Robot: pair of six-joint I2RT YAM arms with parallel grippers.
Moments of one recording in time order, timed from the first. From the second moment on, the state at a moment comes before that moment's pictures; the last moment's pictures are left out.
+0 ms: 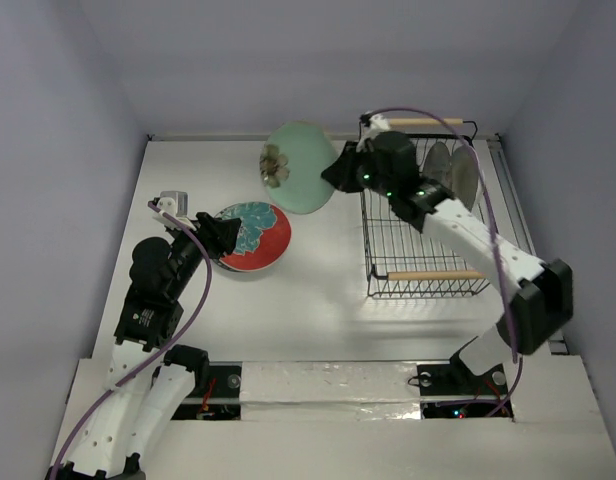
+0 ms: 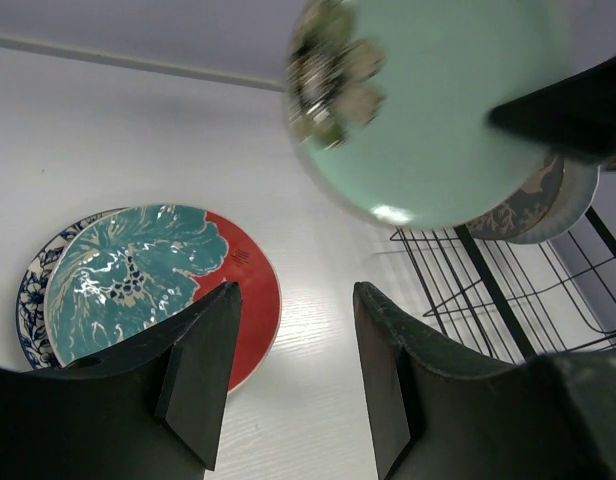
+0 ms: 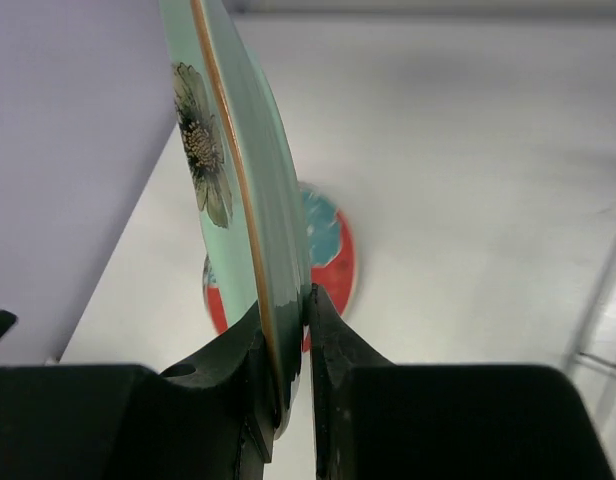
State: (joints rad) left arm -0.25 0.55 0.68 -0.20 0.12 -0.42; right arm 0.57 1.47 1.42 -0.19 -0.10 0.48
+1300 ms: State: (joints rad) left arm -0.25 0.54 0.68 -0.20 0.13 -0.42; right arm 0.75 2.05 1.33 0.21 -0.25 0.93
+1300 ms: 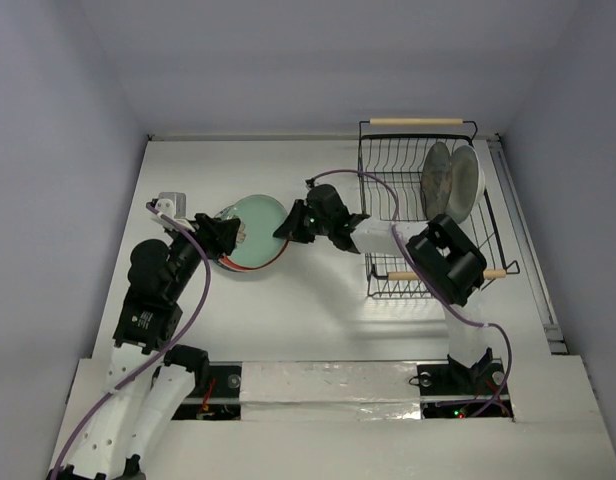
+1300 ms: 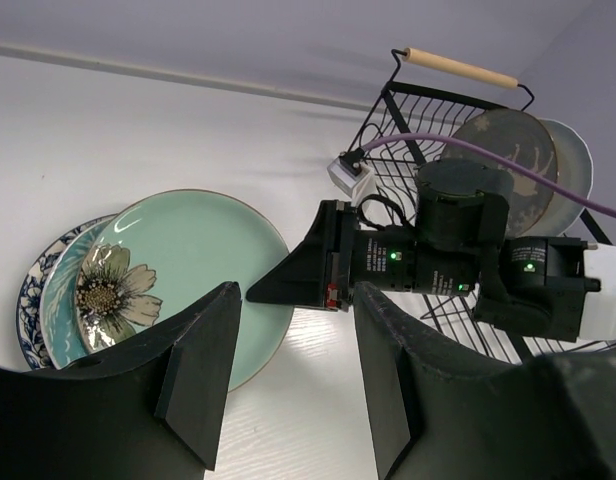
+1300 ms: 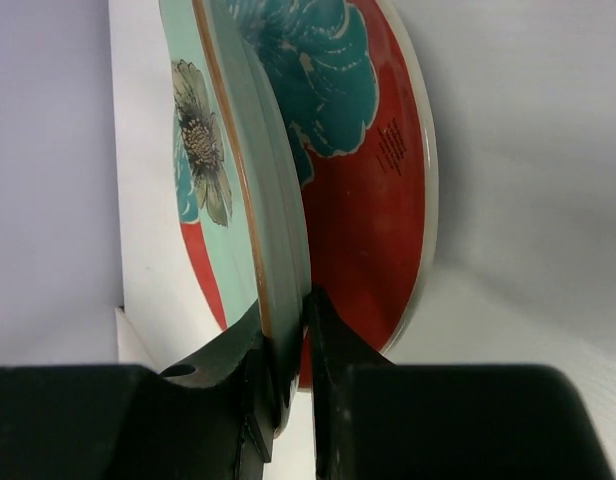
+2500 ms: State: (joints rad) left arm -0.25 0.53 0.68 -0.20 0.13 -0.42; right arm 0.85 2.00 1.54 -0.27 0.26 0.56
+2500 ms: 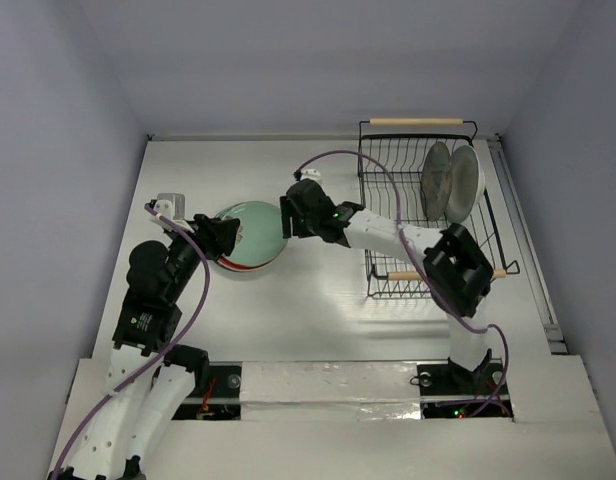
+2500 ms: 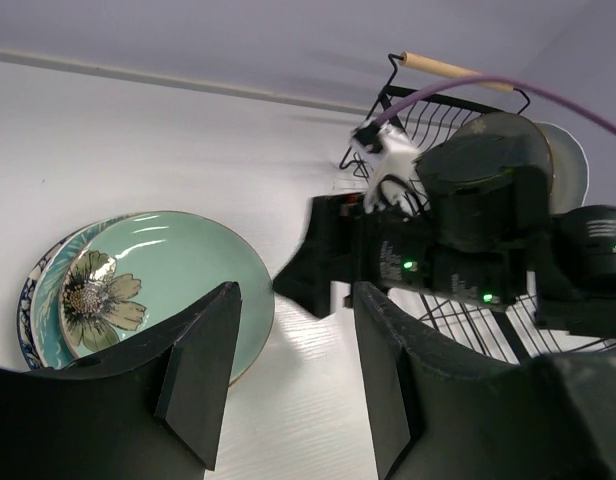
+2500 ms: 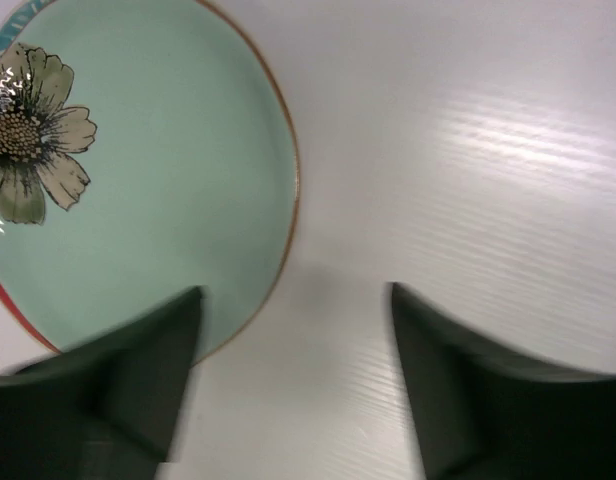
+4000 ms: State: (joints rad) left arm -0.25 0.53 0.68 -0.20 0.12 -0.42; right arm 0.16 1.68 1.40 -0.49 0.55 0.21
